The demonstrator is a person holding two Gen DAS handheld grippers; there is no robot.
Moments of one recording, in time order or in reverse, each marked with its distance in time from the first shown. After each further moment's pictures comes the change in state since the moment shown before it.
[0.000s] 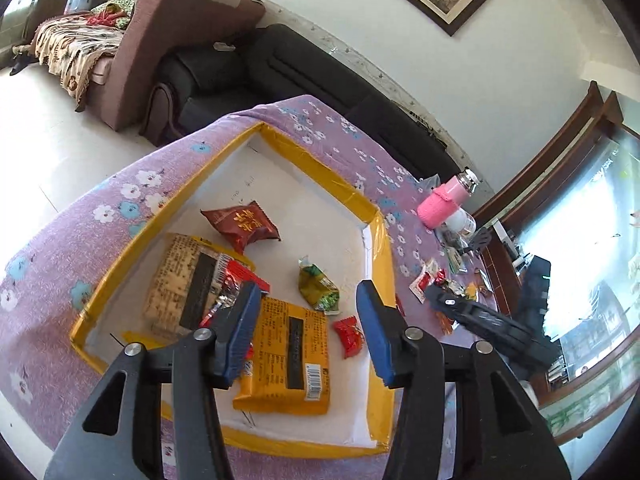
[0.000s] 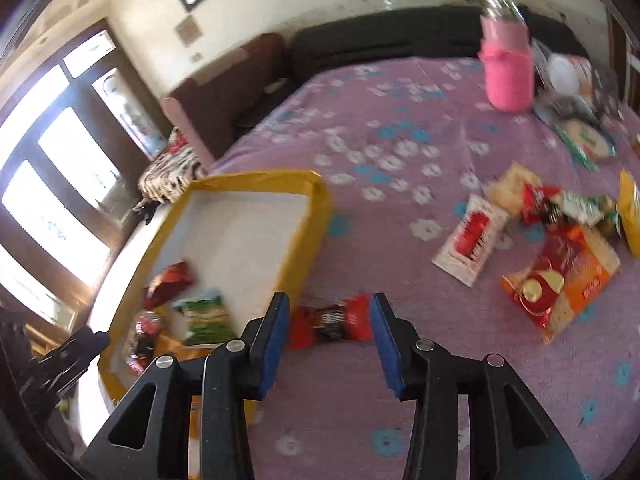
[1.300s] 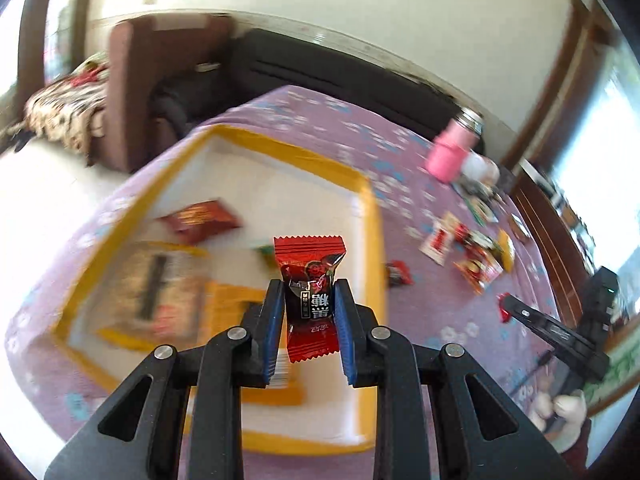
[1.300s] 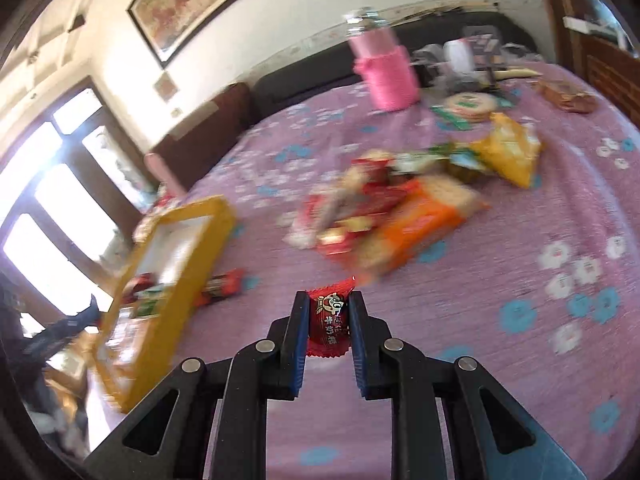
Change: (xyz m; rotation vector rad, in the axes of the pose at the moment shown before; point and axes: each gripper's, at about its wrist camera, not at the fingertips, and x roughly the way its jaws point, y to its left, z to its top) left arm 0.016 -0.064 -0.021 0.211 0.011 0.186; right arm -0.083 -0.112 -0.065 0.106 -0.165 0.053
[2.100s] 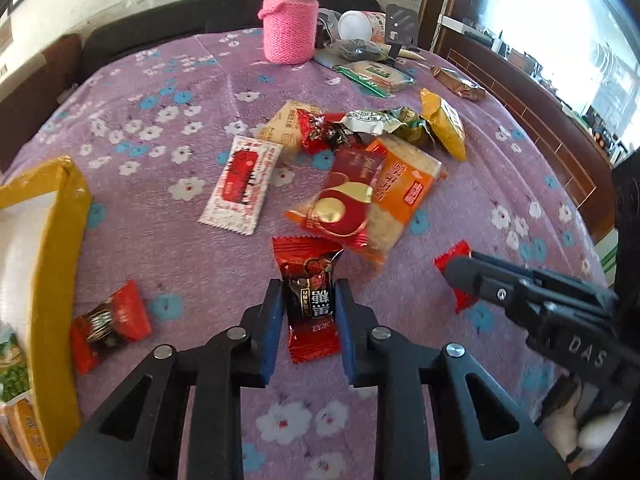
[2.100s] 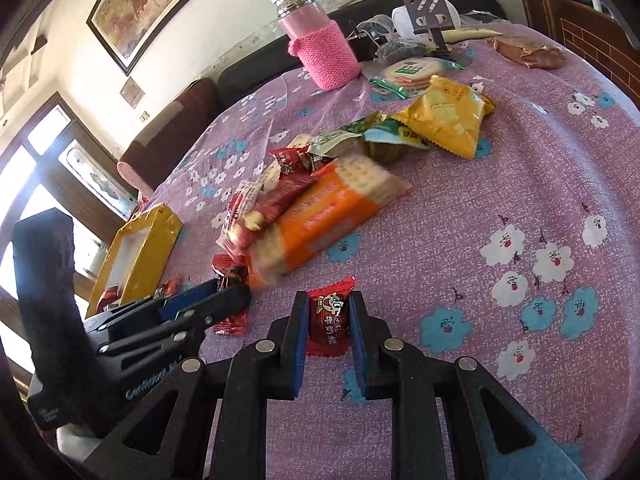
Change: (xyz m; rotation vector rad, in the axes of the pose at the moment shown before) left arm 0.161 -0.228 -0.040 0.494 0.257 -0.104; right arm 0.012 -0.074 0.005 0.106 0.055 -0.096
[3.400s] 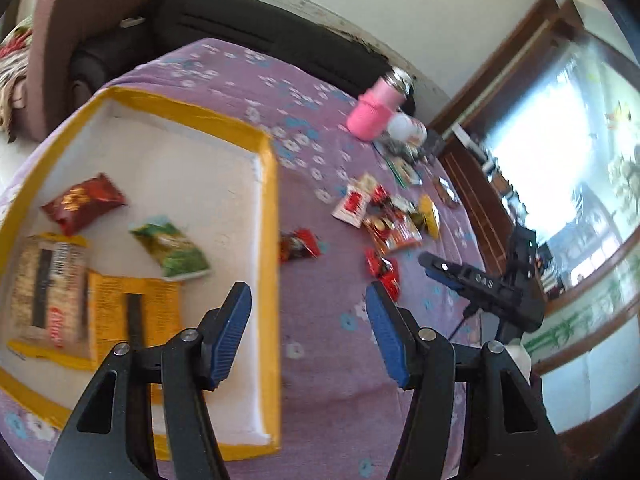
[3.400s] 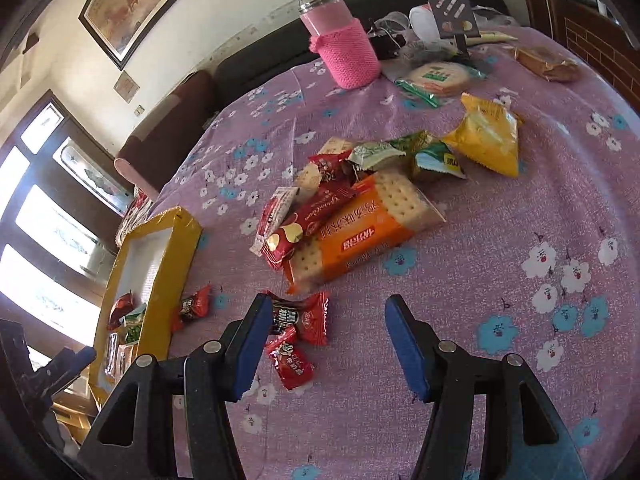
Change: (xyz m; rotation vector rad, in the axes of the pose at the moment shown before) left arm -0.144 0.147 -0.067 -0.381 -0.116 -0.234; right arm -0.001 0.040 0.020 0.024 0.052 -0.009
